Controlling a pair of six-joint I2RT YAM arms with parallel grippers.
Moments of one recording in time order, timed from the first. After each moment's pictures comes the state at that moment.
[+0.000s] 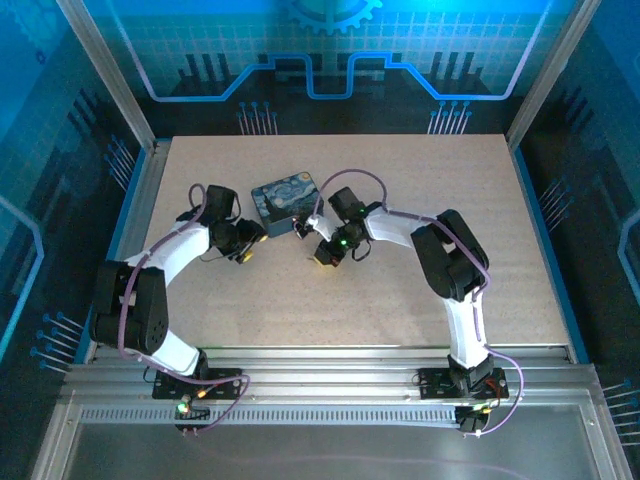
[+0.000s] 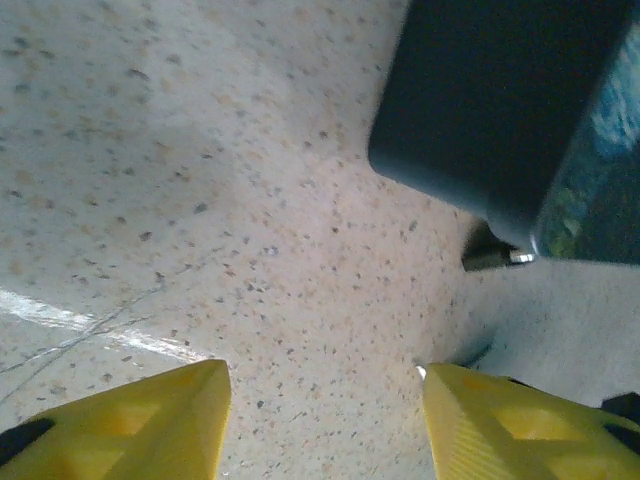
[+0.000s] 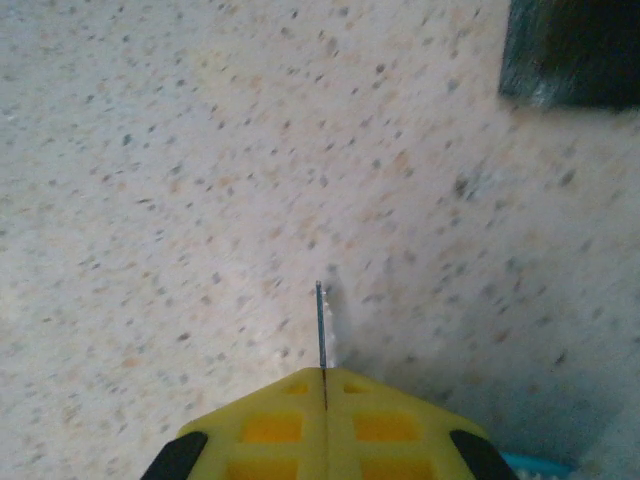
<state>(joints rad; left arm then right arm) -0.12 1.54 0.96 -0.54 0.34 -0.95 0.58 2.08 1.37 -0.48 -0.56 -0.27</state>
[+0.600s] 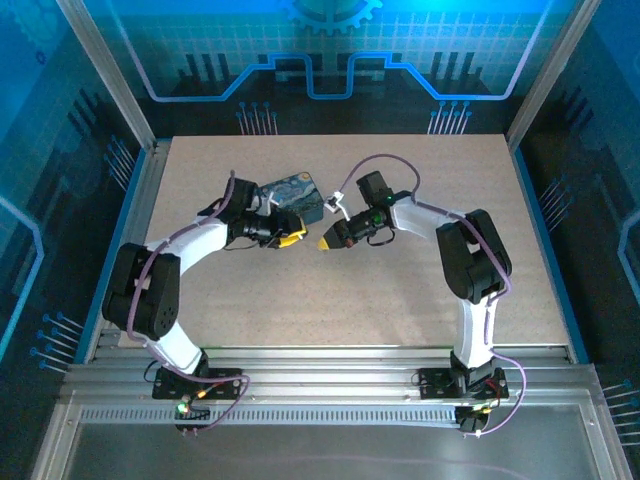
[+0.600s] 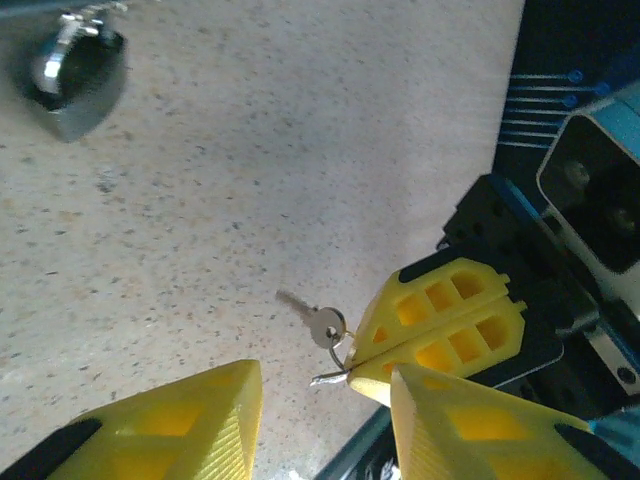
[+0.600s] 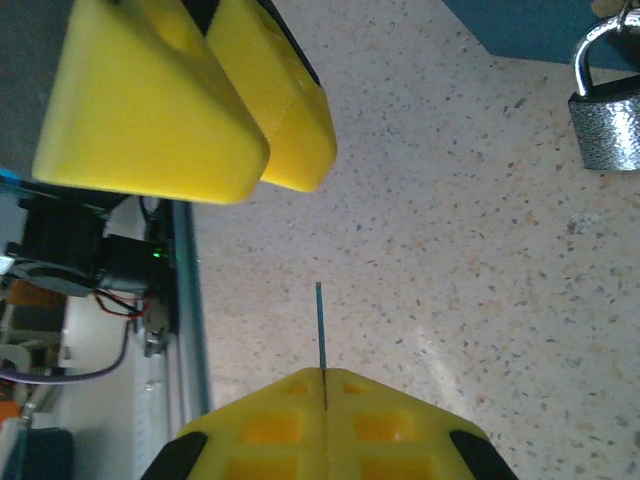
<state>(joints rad) -0.23 1.65 1.00 -0.24 0.81 -0.75 0.44 1.99 1.34 -0.47 -1.03 -0.07</state>
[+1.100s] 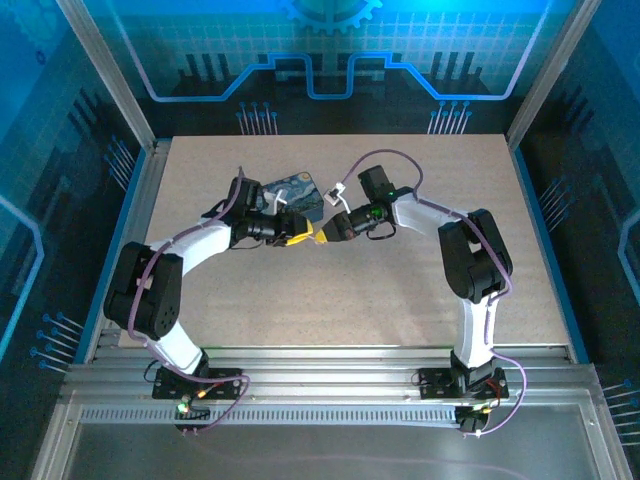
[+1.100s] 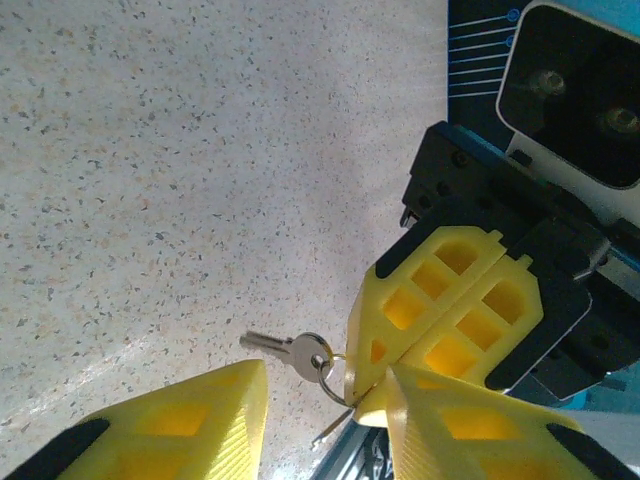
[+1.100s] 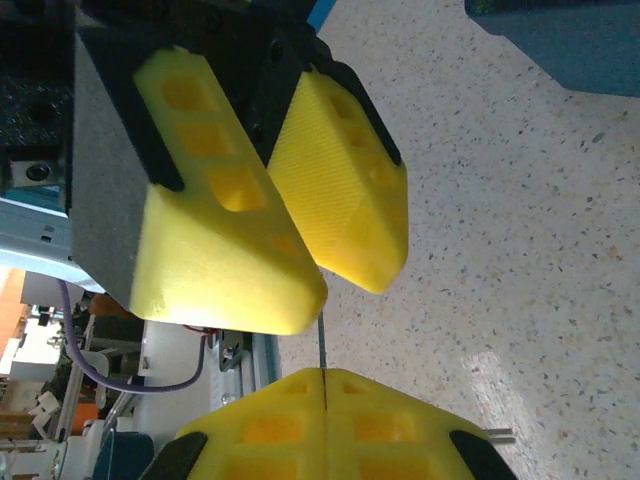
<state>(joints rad) -0.25 1.66 0.98 -0.14 0.89 -0.68 0.43 1.99 1.38 -0.44 -1.15 0.03</state>
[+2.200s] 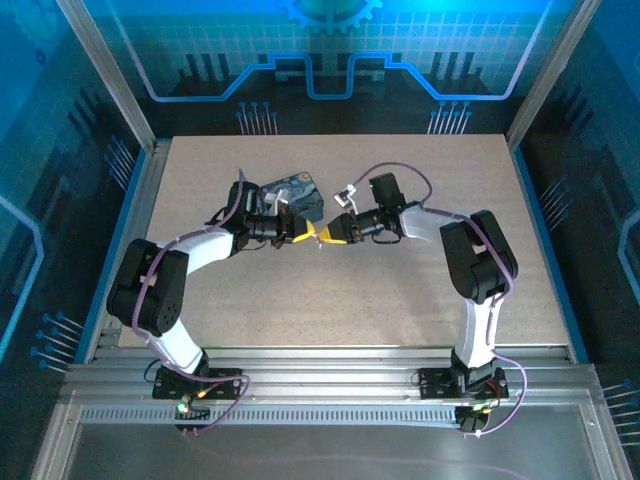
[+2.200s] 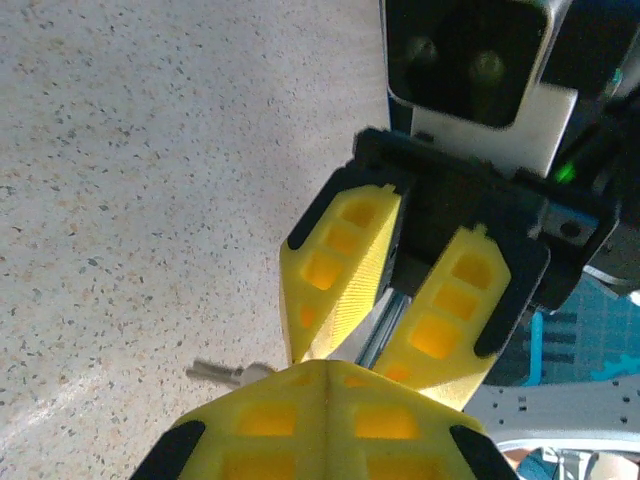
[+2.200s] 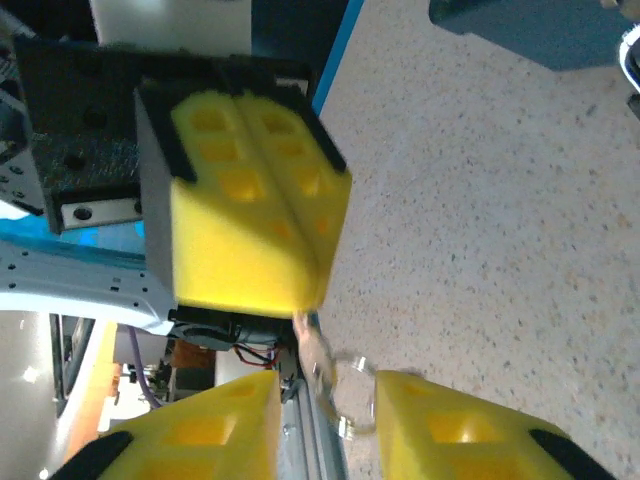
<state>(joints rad) -0.25 1.69 0.90 0.16 0.94 -0.85 0.38 1.95 1.17 -0.04 -1.23 0.44</state>
